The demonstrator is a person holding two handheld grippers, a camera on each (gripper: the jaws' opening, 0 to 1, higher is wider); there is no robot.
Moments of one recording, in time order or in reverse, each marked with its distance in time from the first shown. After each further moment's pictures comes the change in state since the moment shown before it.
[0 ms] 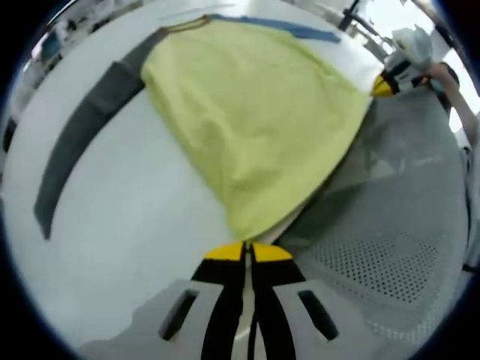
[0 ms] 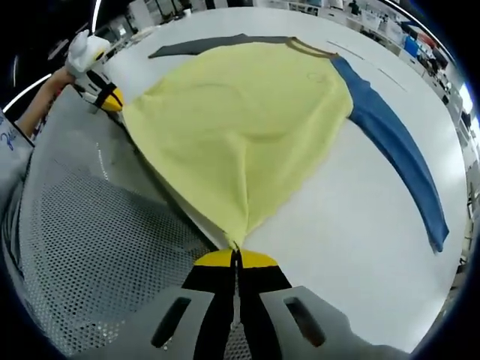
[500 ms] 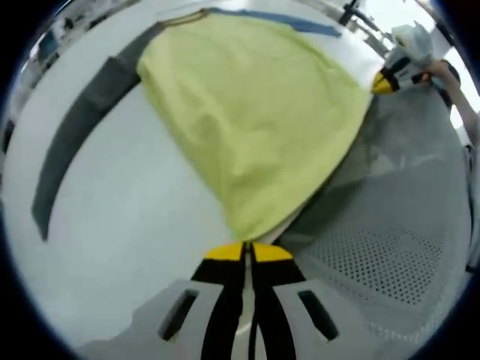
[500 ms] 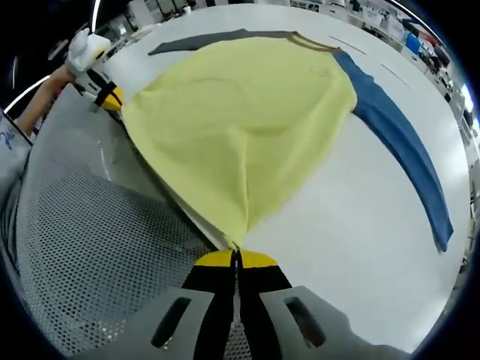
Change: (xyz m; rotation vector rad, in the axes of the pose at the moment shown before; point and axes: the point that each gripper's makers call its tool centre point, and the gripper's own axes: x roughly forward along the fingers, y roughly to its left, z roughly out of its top) left arm 0.005 0.000 -0.003 0.002 0.029 -0.007; right arm 0.007 0.000 -0.003 0.006 0.012 0.023
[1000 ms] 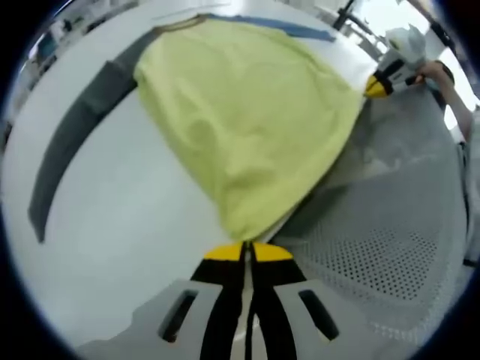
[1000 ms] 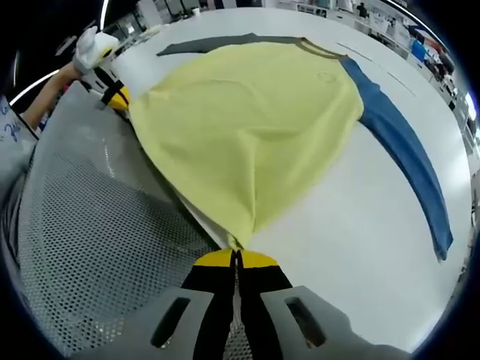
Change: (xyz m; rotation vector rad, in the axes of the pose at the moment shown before) left arm -0.004 -0.008 0.002 0.010 -0.045 -0.041; right arm -0.003 0.005 0.004 -0.040 -0.028 0.011
